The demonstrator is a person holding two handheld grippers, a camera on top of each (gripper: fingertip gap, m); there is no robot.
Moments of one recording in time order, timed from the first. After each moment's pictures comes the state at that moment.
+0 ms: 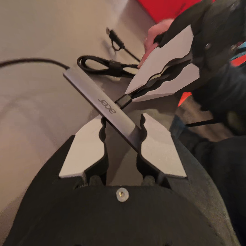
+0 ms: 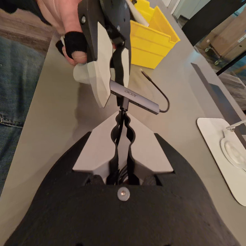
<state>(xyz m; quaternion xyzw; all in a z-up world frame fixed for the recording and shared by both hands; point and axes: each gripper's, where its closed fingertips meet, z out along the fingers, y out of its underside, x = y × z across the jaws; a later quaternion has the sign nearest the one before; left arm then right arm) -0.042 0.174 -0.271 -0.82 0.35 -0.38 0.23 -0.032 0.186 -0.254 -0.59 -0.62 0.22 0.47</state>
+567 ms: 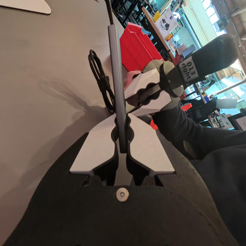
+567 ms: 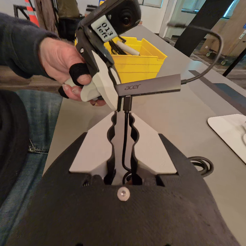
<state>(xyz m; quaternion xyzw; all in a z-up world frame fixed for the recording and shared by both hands) -0.027 0.173 -0.227 -0.78 0.24 -0.51 0.28 -0.029 0.181 -0.222 -0.60 -0.53 0.34 0.49</state>
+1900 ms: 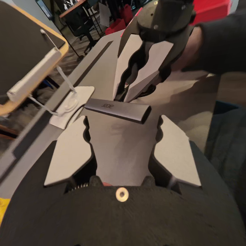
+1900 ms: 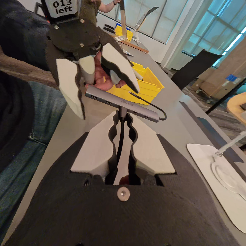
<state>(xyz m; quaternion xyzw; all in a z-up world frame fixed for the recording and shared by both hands) -0.018 0.155 -0.193 -0.65 0.52 -0.13 0.54 -0.012 0.164 -0.183 -0.50 -0.59 0.32 0.55</state>
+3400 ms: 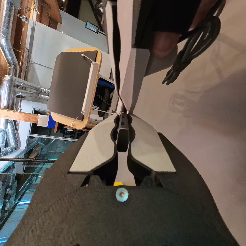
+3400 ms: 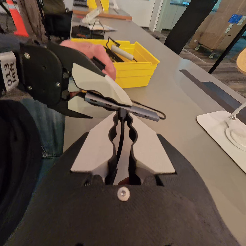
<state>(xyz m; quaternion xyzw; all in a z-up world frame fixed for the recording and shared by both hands) -0.022 0.187 -0.195 -0.51 0.58 0.21 0.59 -0.023 0.167 -0.192 -0.63 -0.52 0.31 0.49</state>
